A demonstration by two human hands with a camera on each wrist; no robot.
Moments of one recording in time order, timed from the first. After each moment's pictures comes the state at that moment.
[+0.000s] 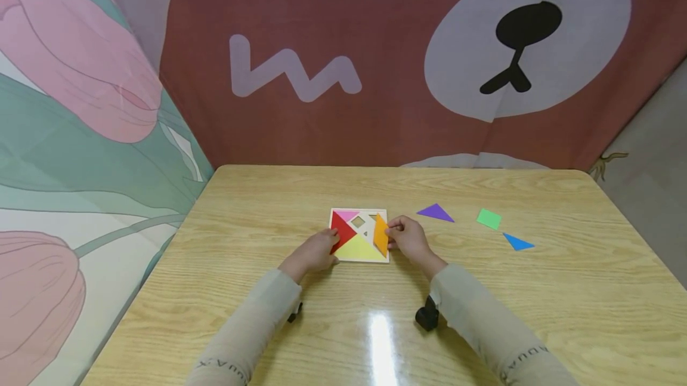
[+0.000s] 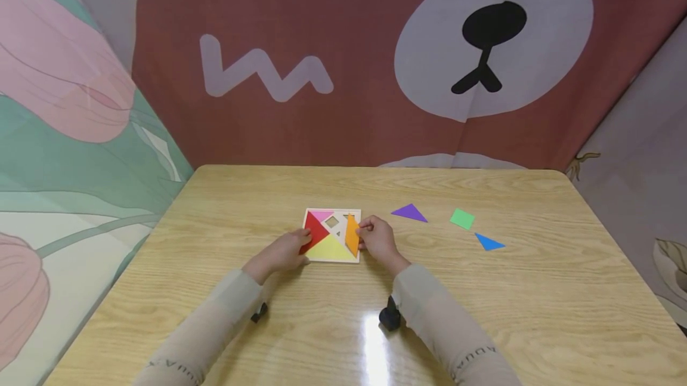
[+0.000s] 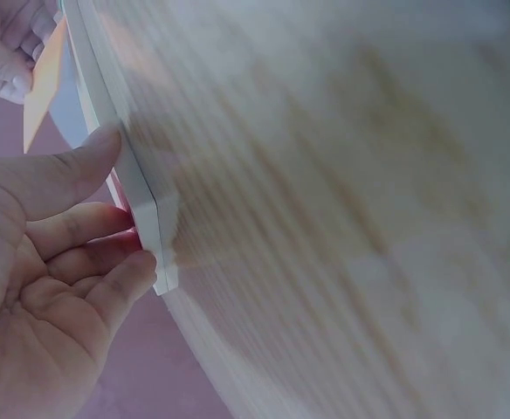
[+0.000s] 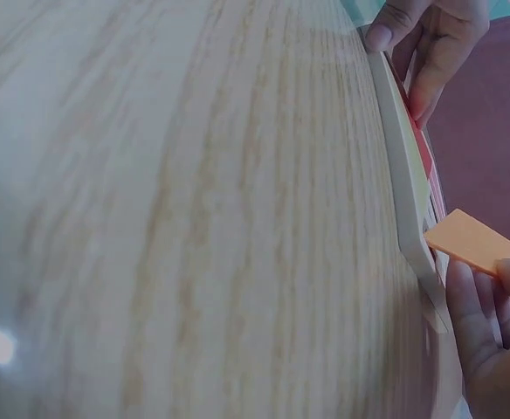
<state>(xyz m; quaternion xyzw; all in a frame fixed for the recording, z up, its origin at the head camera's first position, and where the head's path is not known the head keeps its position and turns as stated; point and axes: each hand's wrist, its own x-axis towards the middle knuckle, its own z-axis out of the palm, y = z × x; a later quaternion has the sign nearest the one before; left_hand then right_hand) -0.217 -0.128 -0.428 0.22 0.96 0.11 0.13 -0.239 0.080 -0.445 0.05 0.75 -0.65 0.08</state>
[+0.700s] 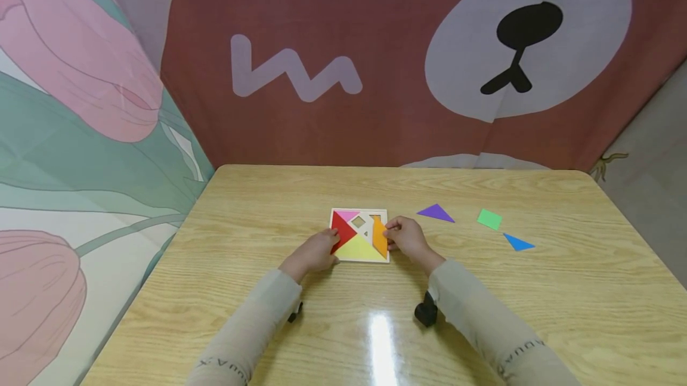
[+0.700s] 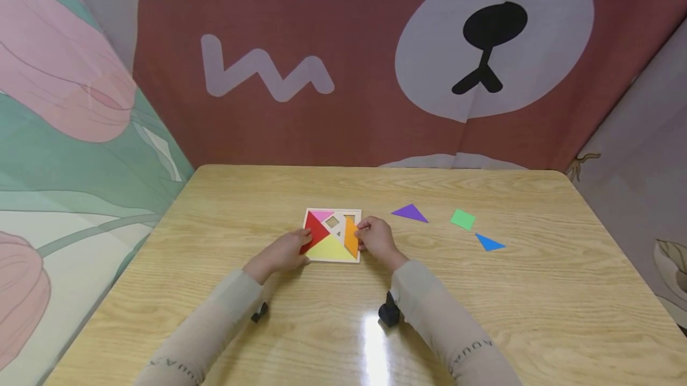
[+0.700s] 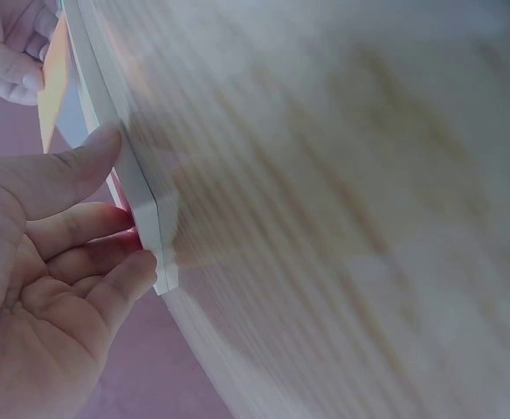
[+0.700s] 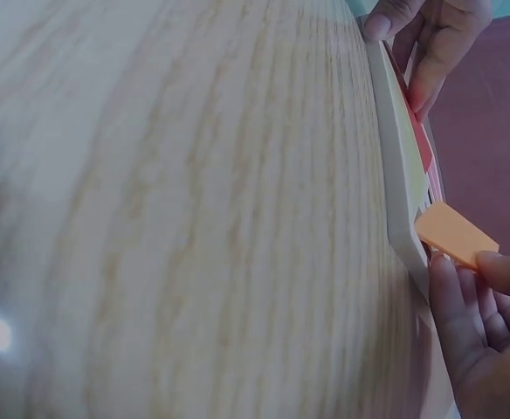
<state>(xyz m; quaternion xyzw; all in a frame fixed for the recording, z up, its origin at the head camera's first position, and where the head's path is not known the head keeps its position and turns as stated) -0.216 -0.128 -0.428 0.21 0.96 0.11 0.13 -0.244 0.078 -0.442 0.04 0.79 -0.61 0.11</state>
